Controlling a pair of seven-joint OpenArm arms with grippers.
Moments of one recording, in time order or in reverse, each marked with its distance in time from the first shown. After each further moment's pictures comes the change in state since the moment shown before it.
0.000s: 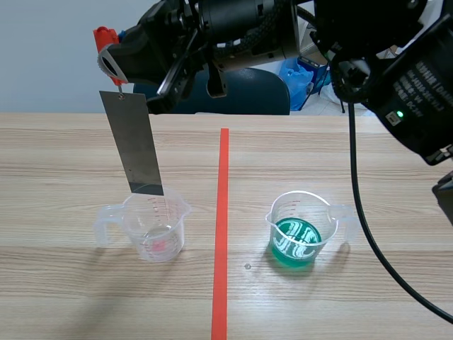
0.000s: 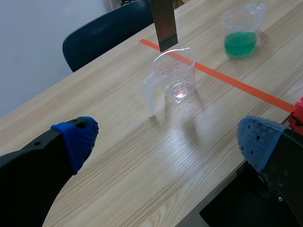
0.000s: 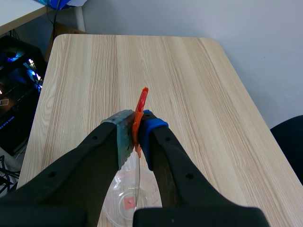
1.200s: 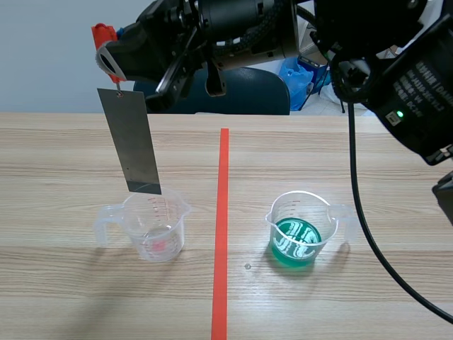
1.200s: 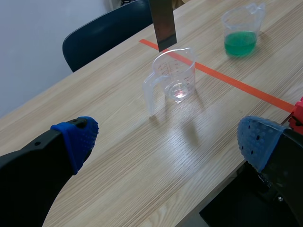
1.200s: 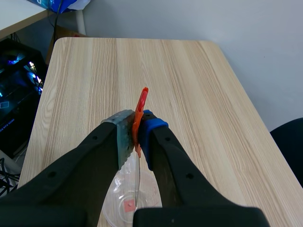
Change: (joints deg) left arm 0.0 0.0 0.0 0.0 0.0 0.0 0.0; right arm 0.0 0.0 0.0 0.0 0.0 0.0 0.9
